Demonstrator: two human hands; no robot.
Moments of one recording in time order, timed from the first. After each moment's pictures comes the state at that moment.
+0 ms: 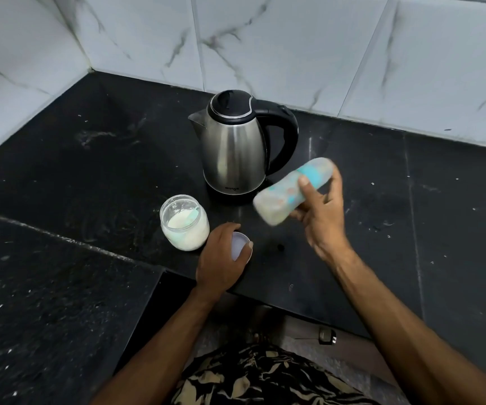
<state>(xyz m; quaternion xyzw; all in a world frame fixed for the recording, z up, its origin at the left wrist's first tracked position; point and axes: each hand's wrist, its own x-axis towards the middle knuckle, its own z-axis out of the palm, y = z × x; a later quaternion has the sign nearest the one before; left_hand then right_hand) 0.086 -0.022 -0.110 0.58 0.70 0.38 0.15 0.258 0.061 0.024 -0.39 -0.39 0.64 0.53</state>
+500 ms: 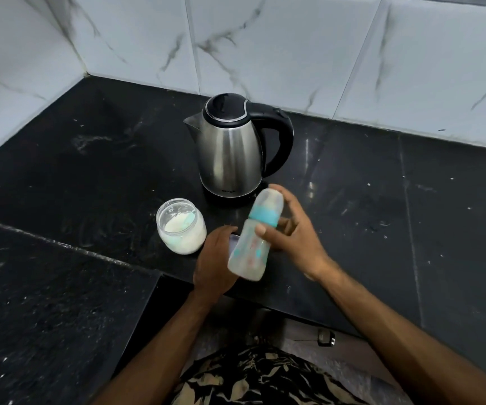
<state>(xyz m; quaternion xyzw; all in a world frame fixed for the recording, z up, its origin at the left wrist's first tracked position) 0.080 -0.017 -0.116 0.59 0.70 0.34 0.22 0.252 0.032 0.012 -0.35 -0.53 0.68 0.37</state>
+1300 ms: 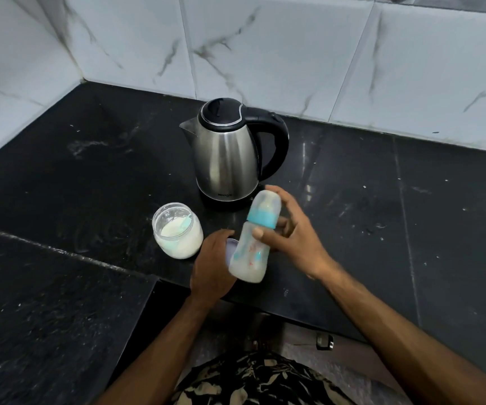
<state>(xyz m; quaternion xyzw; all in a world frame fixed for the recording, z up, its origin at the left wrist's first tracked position) 0.080 -0.017 -0.112 0.62 0.68 0.35 0.18 0.259 0.034 0.020 -0.34 -0.57 0.66 0.35</state>
